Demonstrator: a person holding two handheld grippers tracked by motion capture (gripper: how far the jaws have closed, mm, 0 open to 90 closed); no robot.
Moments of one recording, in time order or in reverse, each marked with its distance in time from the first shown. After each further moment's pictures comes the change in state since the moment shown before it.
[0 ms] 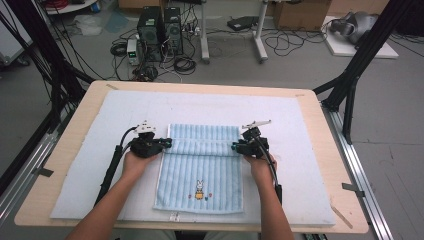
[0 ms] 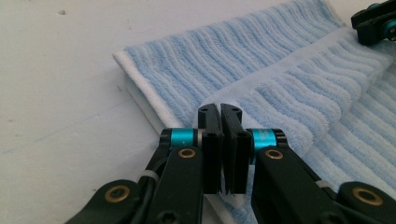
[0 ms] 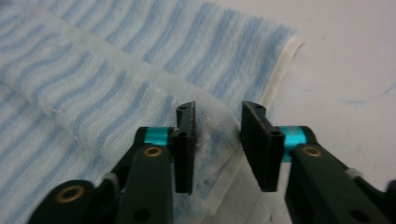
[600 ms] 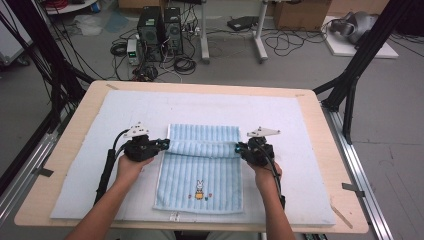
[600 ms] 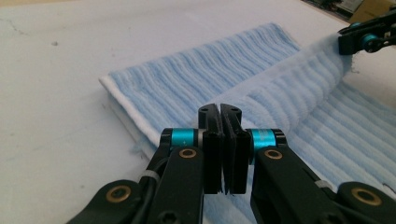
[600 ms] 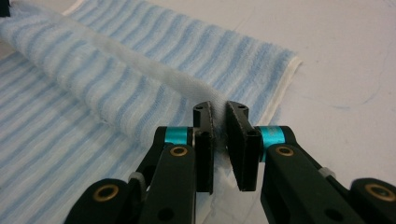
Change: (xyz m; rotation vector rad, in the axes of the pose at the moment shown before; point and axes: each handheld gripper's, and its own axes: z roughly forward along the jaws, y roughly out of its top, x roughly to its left) left arm -0.012 -0.003 -0.030 -0.084 -0.061 0.017; right arm 0.015 -0.019 -0.034 -0.153 0.011 -0.055
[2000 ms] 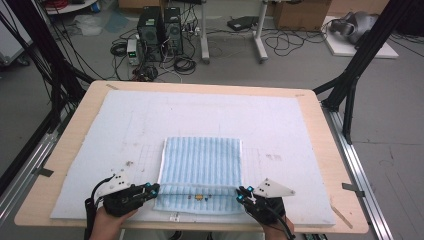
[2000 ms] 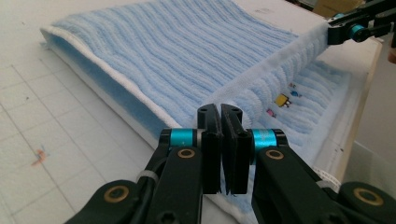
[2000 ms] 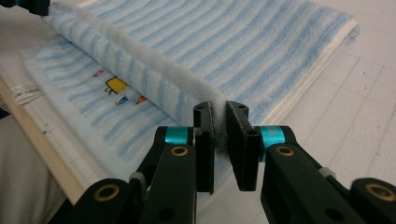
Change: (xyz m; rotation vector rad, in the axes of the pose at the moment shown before) left arm -0.078 -0.075 -0.084 -0.015 -0.098 0.047; right arm 0.077 -0.089 -0.088 -0.067 0.082 -0.088
